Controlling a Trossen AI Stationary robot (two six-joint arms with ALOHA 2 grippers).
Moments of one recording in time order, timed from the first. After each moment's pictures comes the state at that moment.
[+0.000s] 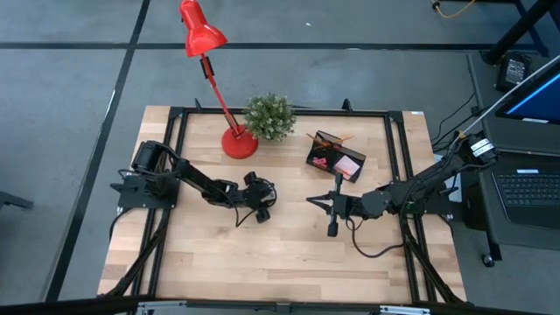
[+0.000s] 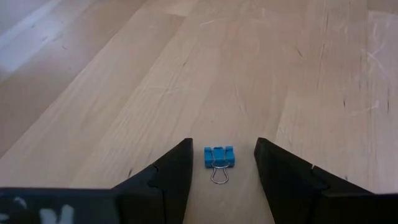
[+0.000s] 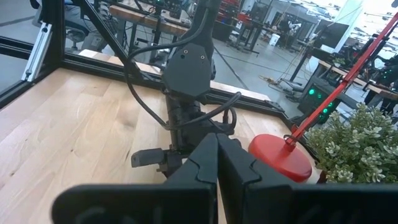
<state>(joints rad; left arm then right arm) -0.16 1.87 0.64 0.44 -0.42 -0.37 0.44 1.33 0.54 0.66 0.60 -0.21</state>
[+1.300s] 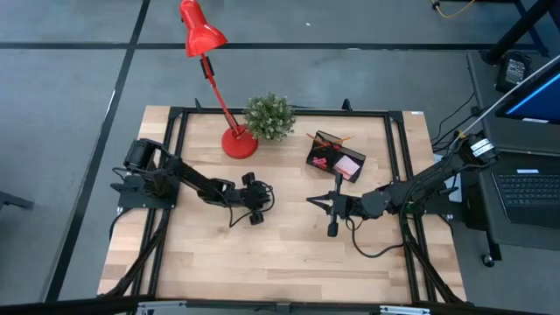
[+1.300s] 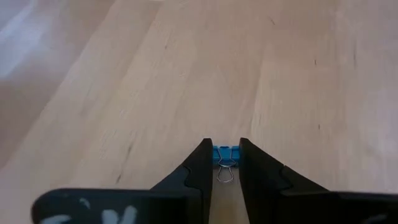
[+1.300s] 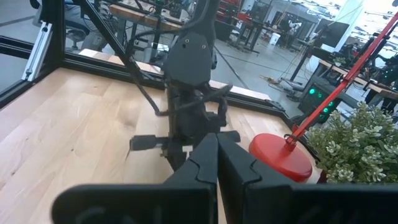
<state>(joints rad) -0.16 1.77 0.63 0.36 -0.36 -0.26 0.44 1.33 0.54 0.66 0.60 -0.21</state>
